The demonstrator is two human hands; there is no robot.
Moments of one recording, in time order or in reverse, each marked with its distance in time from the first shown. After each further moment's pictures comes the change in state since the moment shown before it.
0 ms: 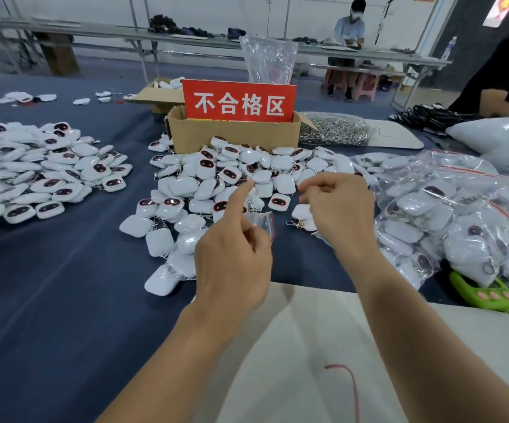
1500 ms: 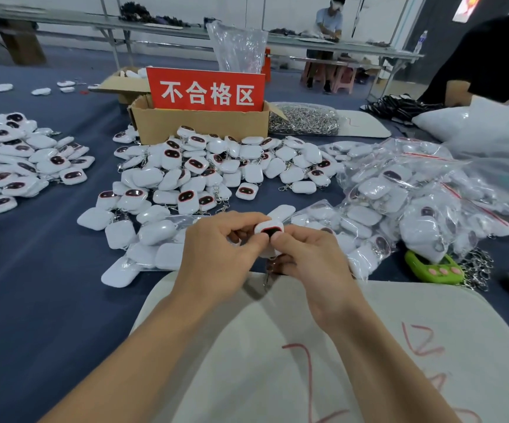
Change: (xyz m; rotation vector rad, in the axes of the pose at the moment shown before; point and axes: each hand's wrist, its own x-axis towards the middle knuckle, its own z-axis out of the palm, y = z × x) left_hand -0.007 -0.001 0.021 -0.281 -0.302 0.072; right_hand -0.079 0.038 -0.035 0.515 -0.389 0.293
